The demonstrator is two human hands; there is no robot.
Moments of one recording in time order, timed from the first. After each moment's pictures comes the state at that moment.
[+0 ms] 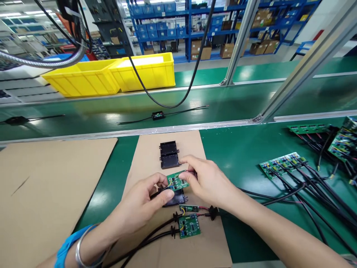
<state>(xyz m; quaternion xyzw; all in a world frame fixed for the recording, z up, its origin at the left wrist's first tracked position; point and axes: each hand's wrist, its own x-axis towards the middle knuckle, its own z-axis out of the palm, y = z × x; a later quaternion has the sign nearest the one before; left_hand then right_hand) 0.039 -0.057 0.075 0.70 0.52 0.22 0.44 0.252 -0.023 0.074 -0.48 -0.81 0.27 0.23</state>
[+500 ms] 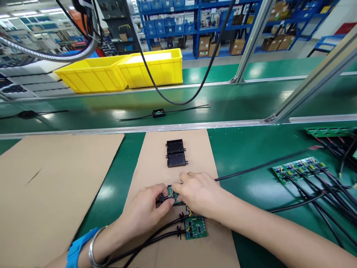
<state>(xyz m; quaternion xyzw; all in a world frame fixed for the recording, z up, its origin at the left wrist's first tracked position) 0.025 -0.073 0.040 0.74 0.58 0.12 0.32 0.221 -0.030 0.050 -0.34 -0.94 0.09 -0.01</state>
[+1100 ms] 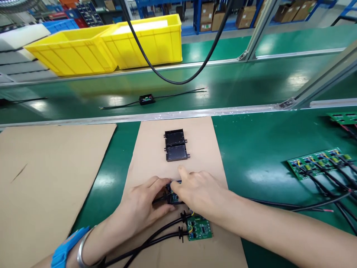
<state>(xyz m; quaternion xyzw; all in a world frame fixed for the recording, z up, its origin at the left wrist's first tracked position) 0.006 -0.062 0.024 0.81 0.51 0.09 0.27 0.216 -0.024 0.031 -0.33 -0.94 0.10 -0.04</state>
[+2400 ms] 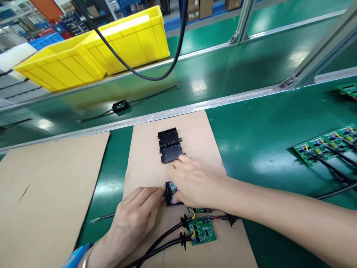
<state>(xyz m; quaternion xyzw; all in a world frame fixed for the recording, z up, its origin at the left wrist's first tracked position) 0.002 -0.072 0.011 0.89 0.44 0.15 0.04 0.209 0.000 0.031 -0.35 -0.91 0.21 0.05</state>
